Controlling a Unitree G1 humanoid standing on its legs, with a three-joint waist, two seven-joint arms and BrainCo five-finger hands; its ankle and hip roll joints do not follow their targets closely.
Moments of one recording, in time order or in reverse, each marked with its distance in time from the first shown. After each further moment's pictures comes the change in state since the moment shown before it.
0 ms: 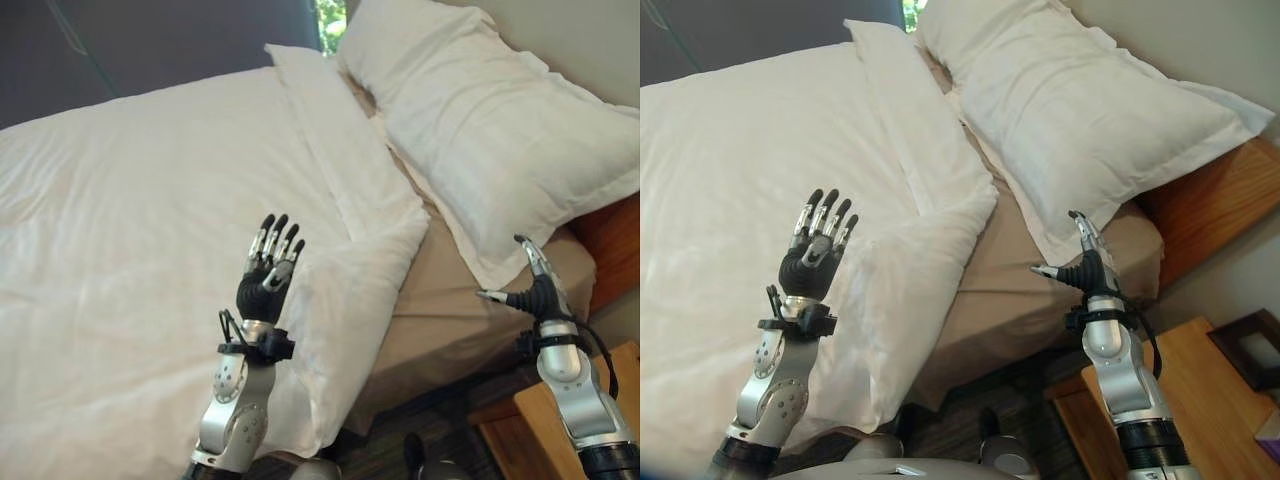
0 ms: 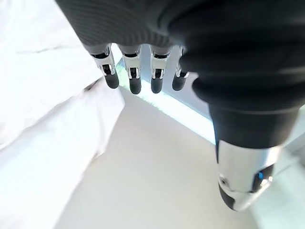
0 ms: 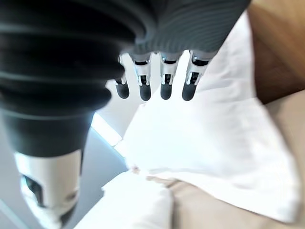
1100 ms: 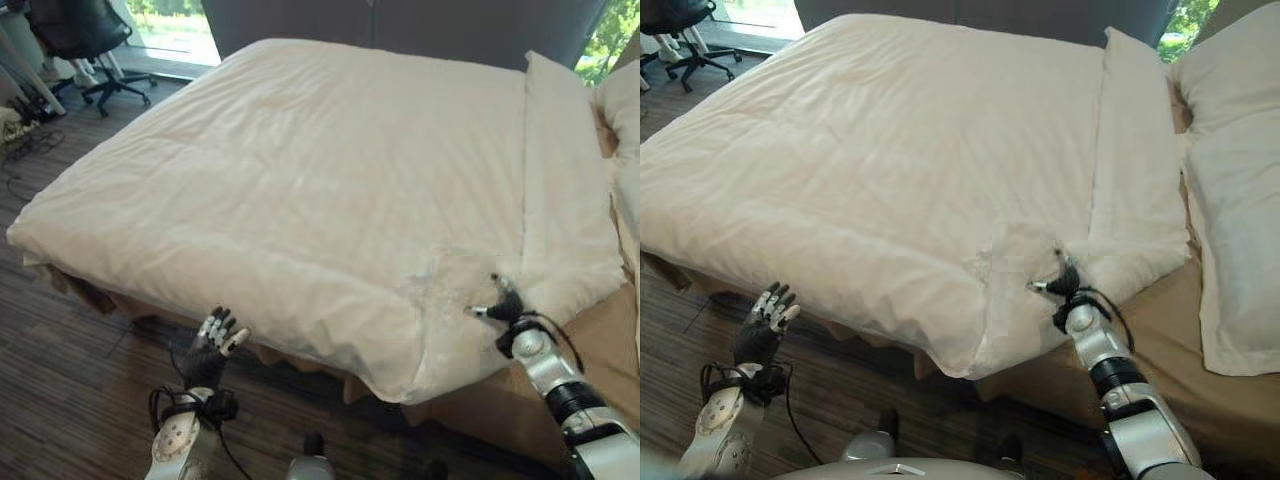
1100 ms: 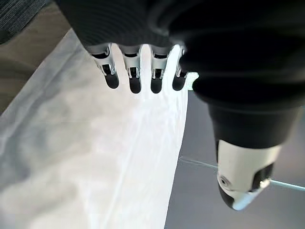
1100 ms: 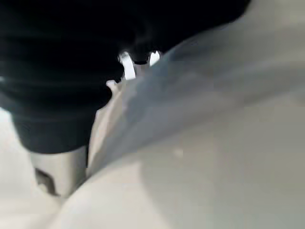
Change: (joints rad) left arm 0.178 0.172 0.115 0.361 0.181 0.099 -0.024; right arm -0.336 0.051 0.228 0.915 0.118 0.064 0.028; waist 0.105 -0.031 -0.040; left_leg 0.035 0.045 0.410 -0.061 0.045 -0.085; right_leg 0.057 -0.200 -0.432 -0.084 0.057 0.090
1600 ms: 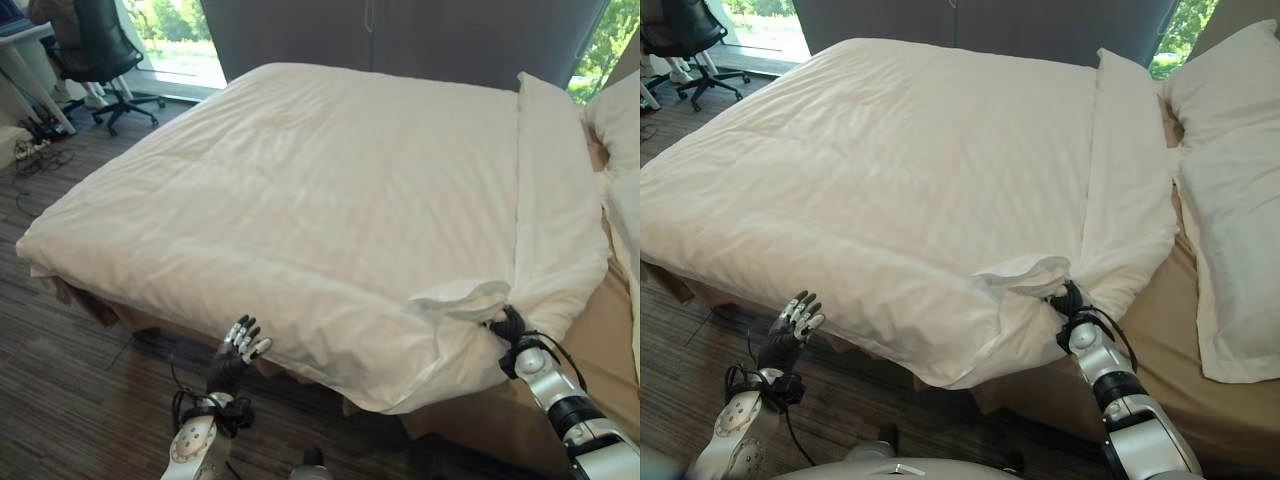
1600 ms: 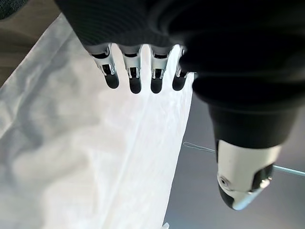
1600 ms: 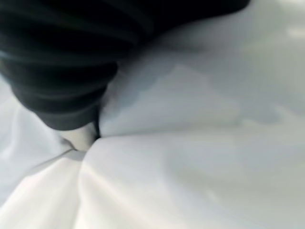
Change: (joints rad) left arm 0.006 -0.008 -0.043 0.027 0.000 0.007 -0.021; right arm 0.198 -0.063 -0.101 -0.202 -0.001 -0.031 0.019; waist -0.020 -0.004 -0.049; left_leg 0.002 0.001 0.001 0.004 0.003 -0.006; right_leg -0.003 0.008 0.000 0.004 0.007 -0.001
